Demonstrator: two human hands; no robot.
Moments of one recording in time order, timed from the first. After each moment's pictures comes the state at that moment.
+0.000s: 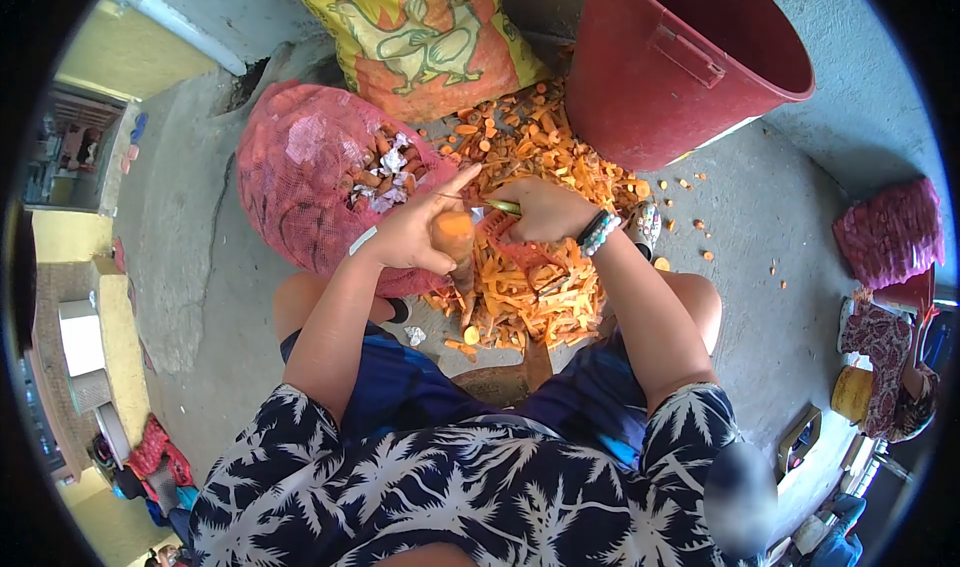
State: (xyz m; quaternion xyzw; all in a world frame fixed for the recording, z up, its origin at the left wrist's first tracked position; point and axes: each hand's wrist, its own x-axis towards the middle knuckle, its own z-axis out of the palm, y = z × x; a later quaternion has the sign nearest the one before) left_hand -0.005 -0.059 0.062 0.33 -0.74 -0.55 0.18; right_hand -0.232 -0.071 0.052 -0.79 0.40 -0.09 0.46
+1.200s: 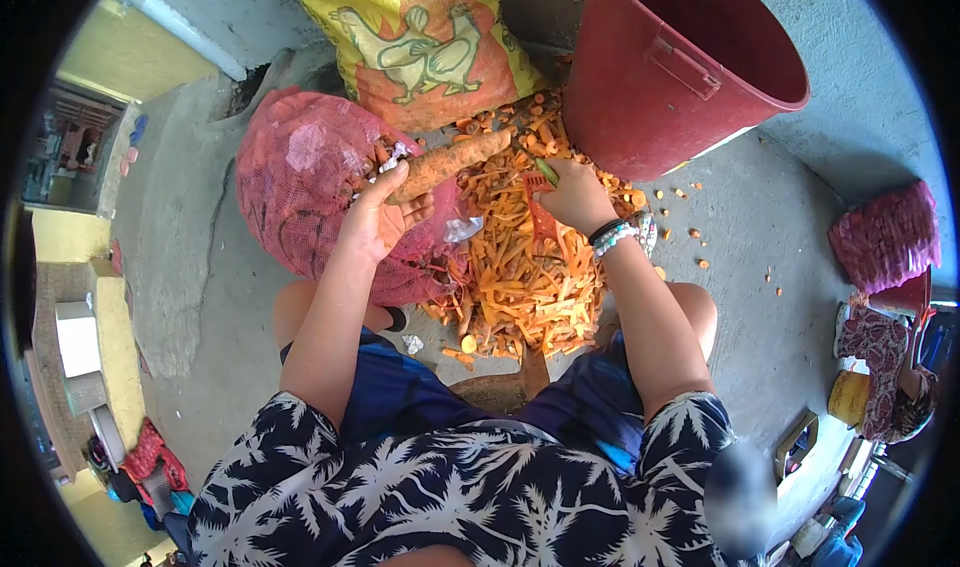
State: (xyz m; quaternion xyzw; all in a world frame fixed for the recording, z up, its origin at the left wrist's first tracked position) left_hand 0.012 -0.075 0.052 0.42 -0.21 -0.76 0.45; right_hand -0.261 -0.080 0.034 -0.69 0.62 -0.21 0.30
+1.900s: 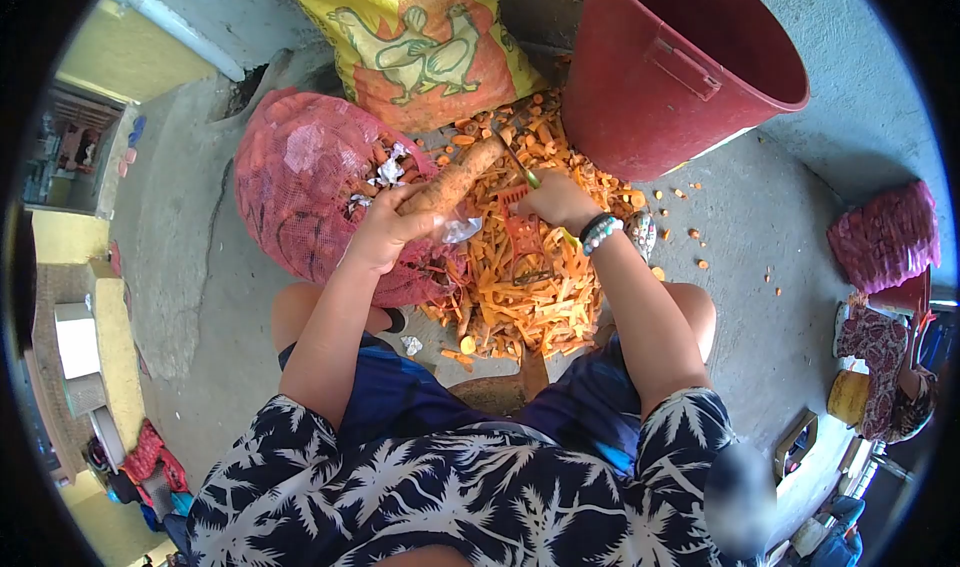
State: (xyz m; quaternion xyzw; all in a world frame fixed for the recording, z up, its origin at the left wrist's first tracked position) left_hand 0.001 -0.062 0.050 0.42 -0.46 -0.68 0.38; right_hand -0.243 -0.088 0.034 -0.58 0.54 -0.24 0.57
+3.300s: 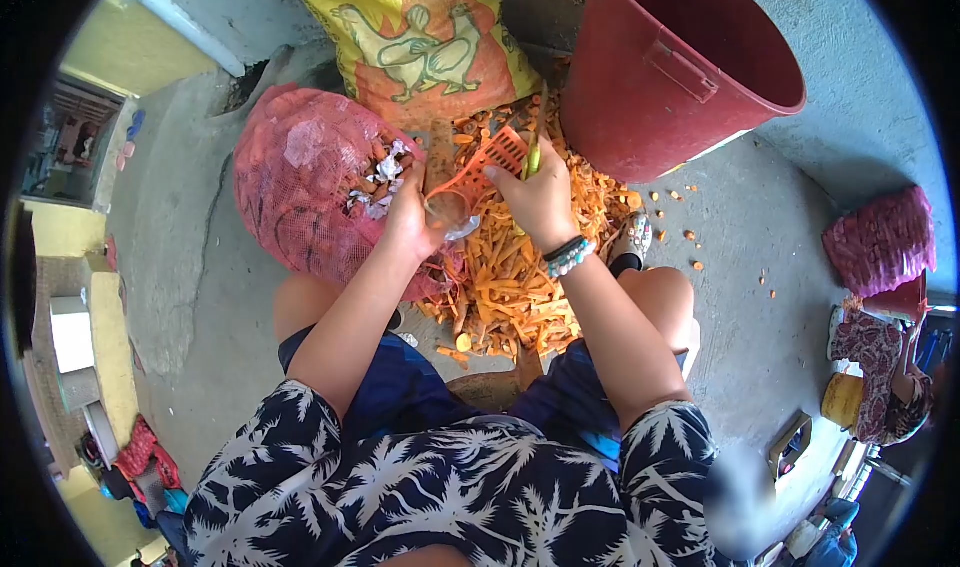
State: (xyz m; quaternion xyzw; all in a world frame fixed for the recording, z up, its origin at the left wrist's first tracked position) left_hand -0.040 -0.074 0.036 0.43 -0.09 -0.76 0.48; right_hand -0.200 -0.066 0.067 -0.51 0.55 -0.51 0.43
